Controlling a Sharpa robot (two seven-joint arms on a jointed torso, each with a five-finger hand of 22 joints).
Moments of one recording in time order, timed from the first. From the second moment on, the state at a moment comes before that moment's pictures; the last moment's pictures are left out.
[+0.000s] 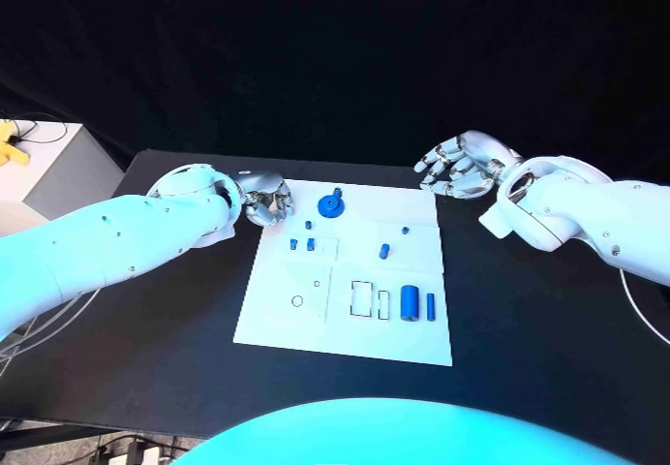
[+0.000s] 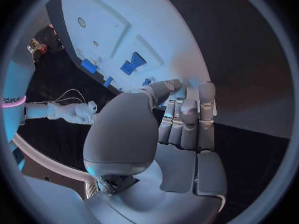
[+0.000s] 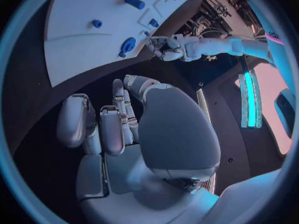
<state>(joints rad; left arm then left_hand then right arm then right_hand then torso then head) 1.16 -0.69 0.01 1.15 -1.48 -0.05 0.04 1.41 -0.16 0.65 -0.10 0.23 0.92 0.17 0.26 0.26 0.98 0.10 0.54 0.18 1.21 0.03 1.39 0.84 0.17 0.97 0.12 1.19 0.71 1.29 -0.84 -0.13 1.40 -0.91 -0.34 0.07 1.43 -0.25 0.55 0.15 0.24 0.90 0.16 0.31 0.26 1.07 0.08 0.36 0.33 1.46 0.00 1.37 1.27 0.07 1.45 0.09 1.14 1.30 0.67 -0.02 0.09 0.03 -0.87</state>
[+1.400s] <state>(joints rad) 1.17 -0.91 0.03 1.43 -0.34 -0.08 0.37 1.32 -0.17 0.56 -0.02 0.23 0.89 0.20 0.28 0.26 0.88 0.14 0.51 0.14 0.95 0.07 1.11 0.45 0.17 0.86 0.16 0.96 0.53 1.17 -0.74 -0.14 1.38 -1.68 -0.33 -0.10 1.37 -0.28 0.57 0.10 0.20 0.95 0.16 0.28 0.26 1.10 0.09 0.19 0.17 1.46 0.00 1.35 1.24 0.07 1.45 0.09 1.12 1.29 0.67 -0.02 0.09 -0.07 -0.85</state>
